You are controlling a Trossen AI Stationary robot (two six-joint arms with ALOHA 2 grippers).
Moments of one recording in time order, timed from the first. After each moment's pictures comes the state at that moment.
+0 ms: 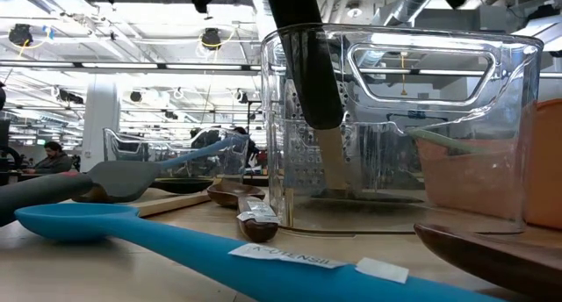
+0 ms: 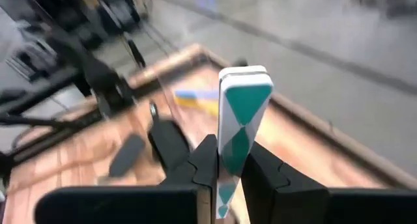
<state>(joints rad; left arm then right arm) 0.15 1.01 0.69 0.41 0.05 0.16 -0.03 0.86 1.12 -0.68 0.40 0.41</state>
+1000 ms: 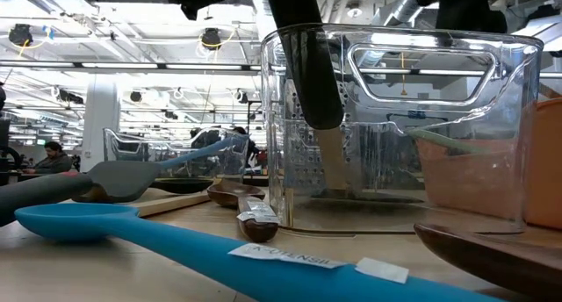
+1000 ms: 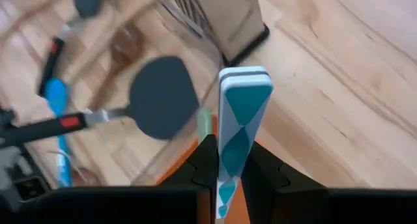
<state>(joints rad) 0.15 0.94 0.69 0.20 0.05 0.15 0.16 1.14 1.12 -1.07 0.17 0.92</state>
